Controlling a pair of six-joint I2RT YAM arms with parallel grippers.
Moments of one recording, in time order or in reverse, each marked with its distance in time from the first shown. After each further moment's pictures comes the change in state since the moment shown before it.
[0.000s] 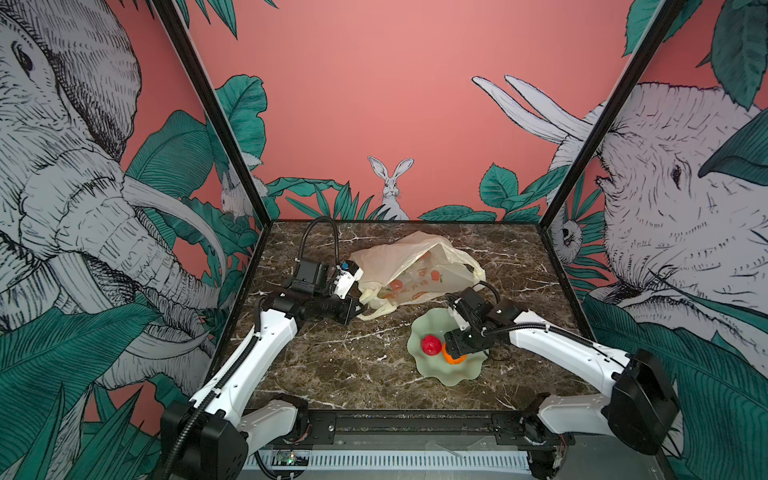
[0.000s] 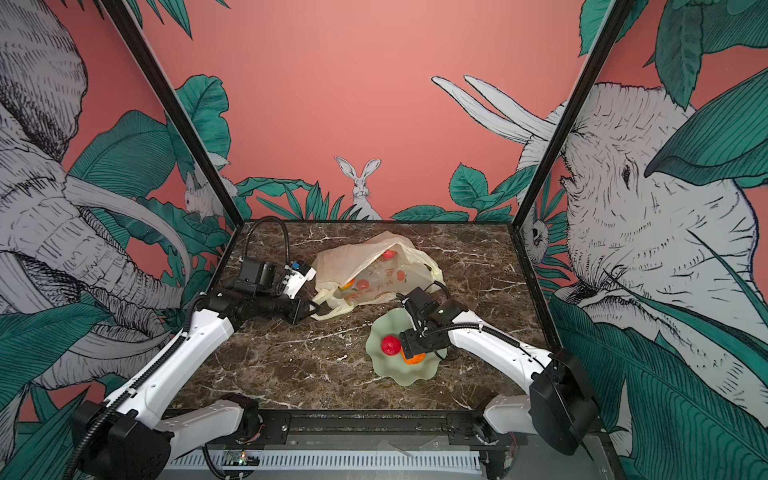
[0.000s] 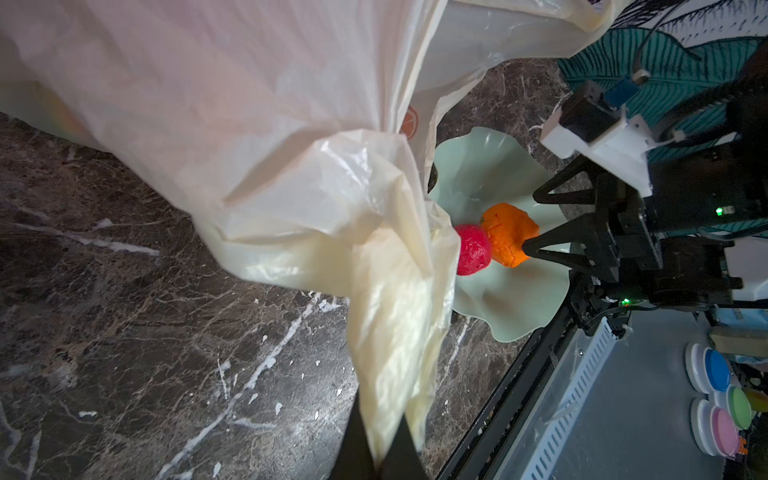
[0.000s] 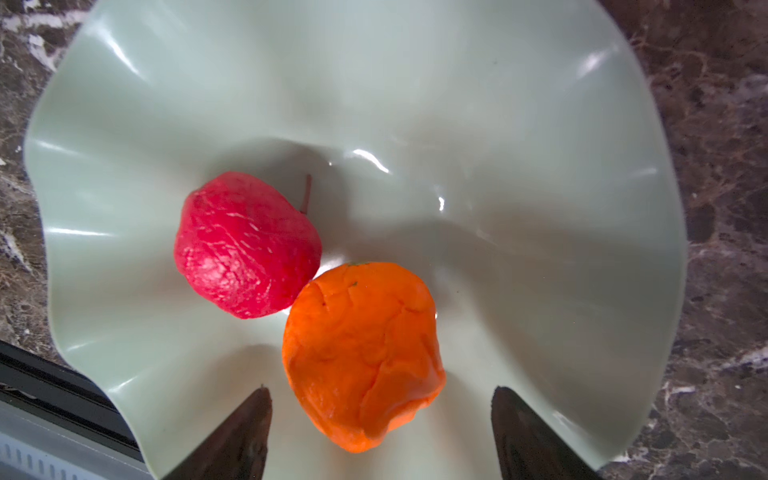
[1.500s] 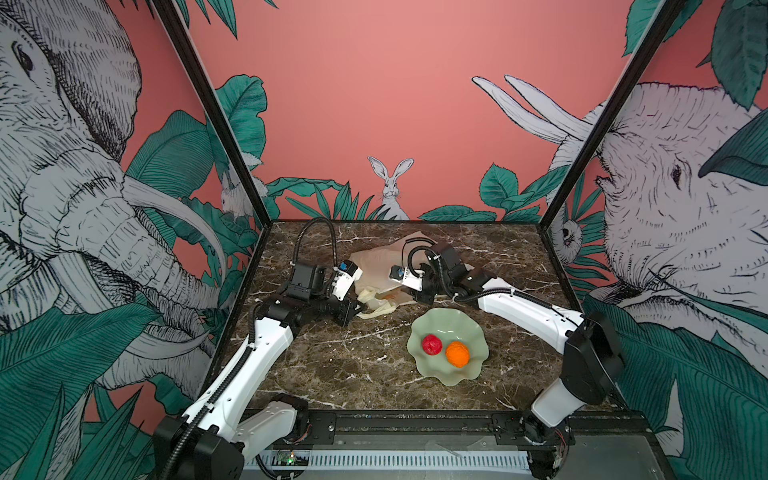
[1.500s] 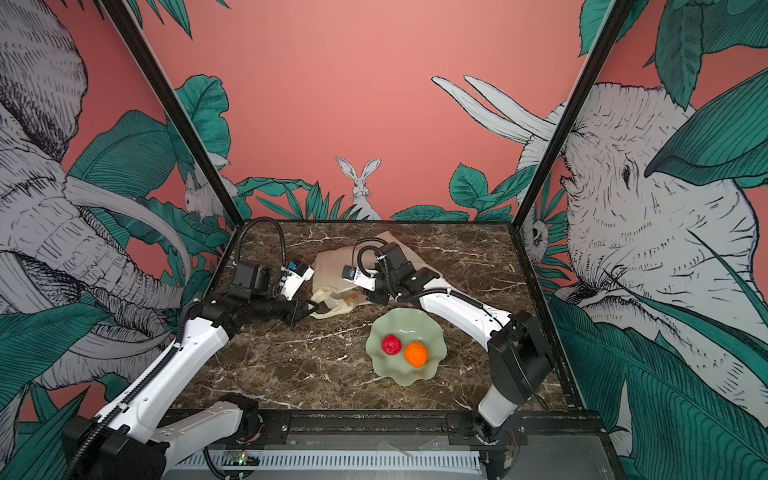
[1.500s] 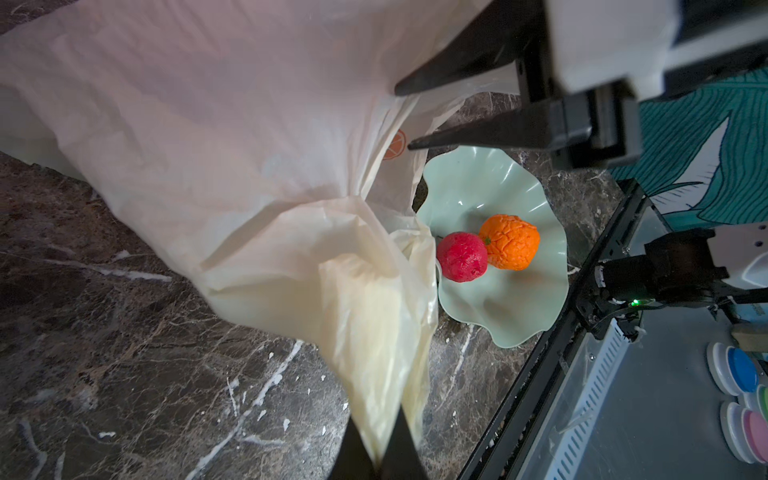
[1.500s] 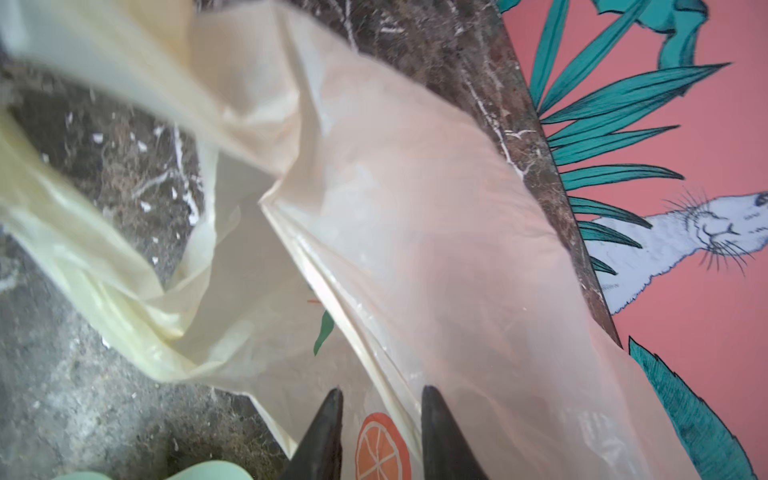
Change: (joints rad) left arm -0.001 -0.064 -0.029 0.045 0.000 0.024; right arm -0.003 0.321 0.347 0.533 -0.202 -1.140
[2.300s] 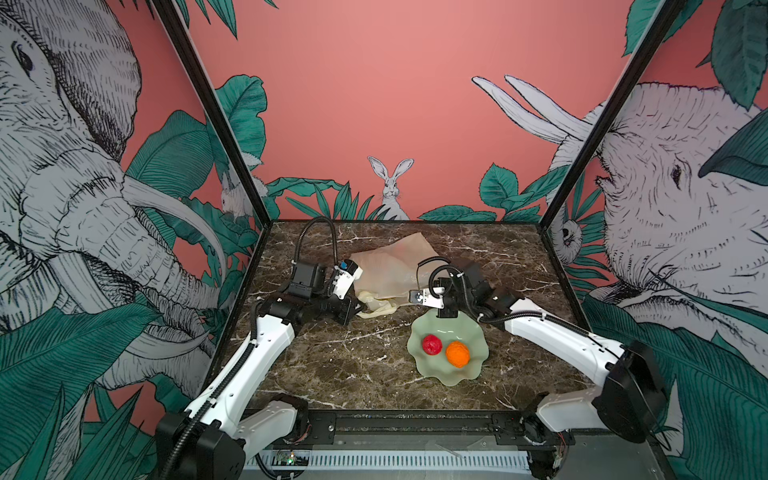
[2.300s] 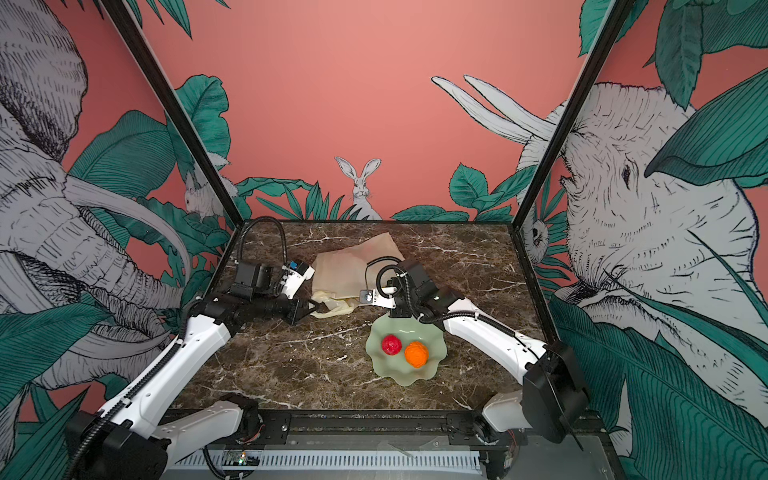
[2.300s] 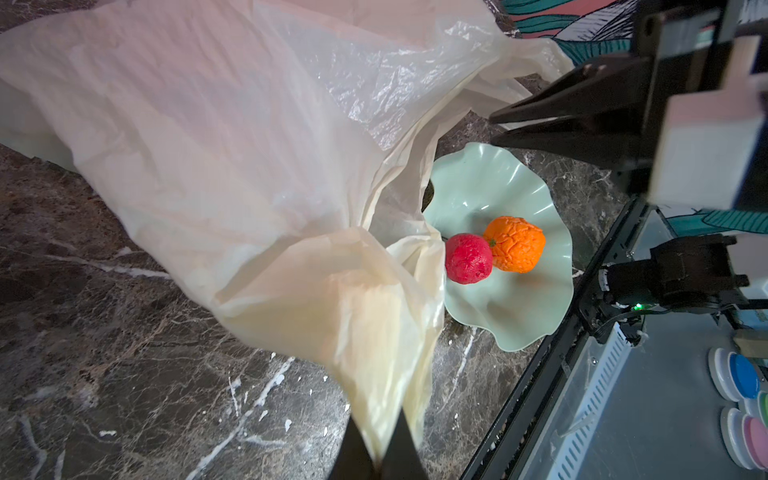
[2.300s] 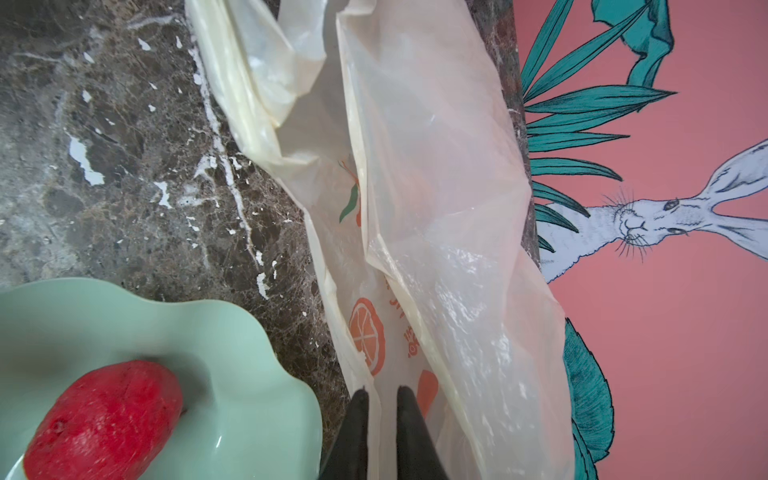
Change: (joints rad) left arm 0.000 0.022 0.006 0.003 -0.007 -0.007; right arm -0.018 -0.253 -0.215 -0.019 0.124 -0.232
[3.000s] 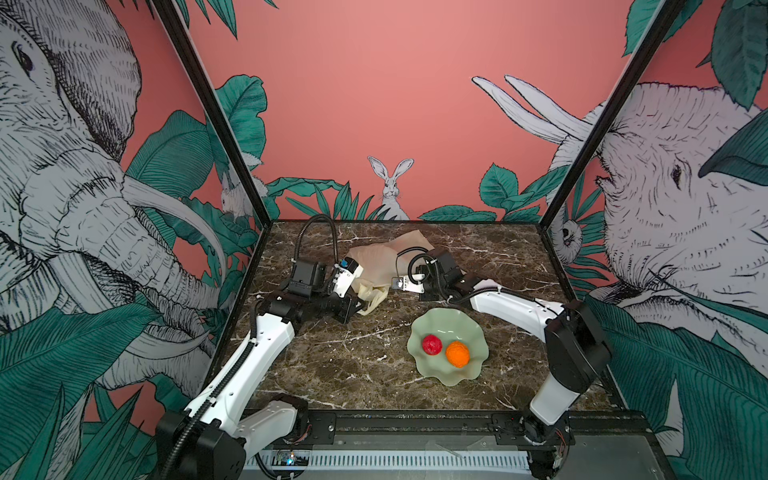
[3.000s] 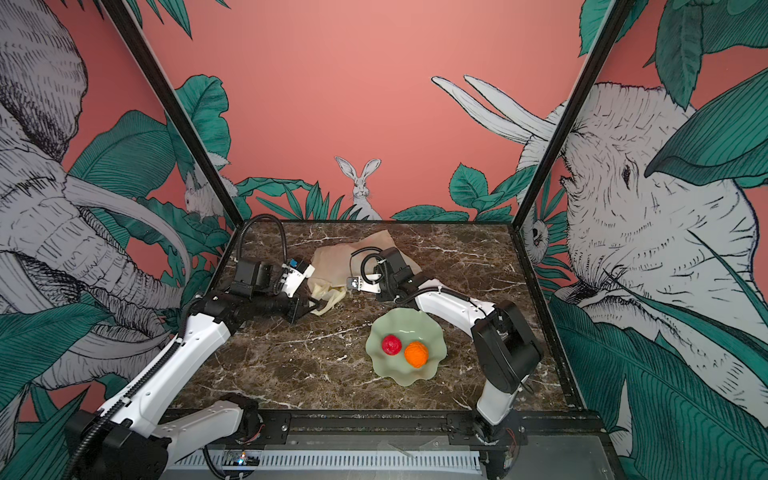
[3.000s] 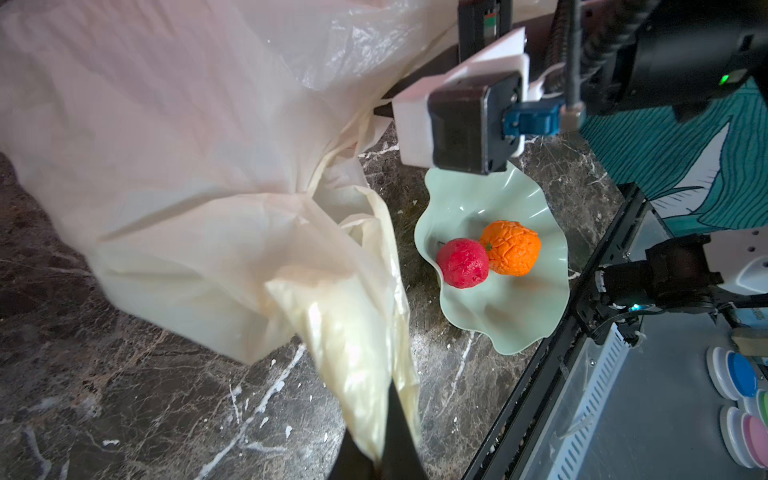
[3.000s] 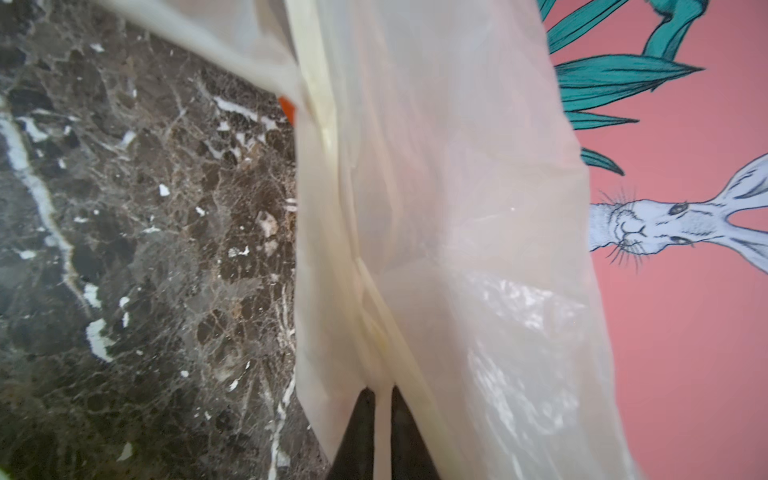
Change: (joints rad) left arm 0.000 0.006 0.022 0.000 0.010 0.007; right arm -0.009 0.335 0.197 0.149 0.094 -0.074
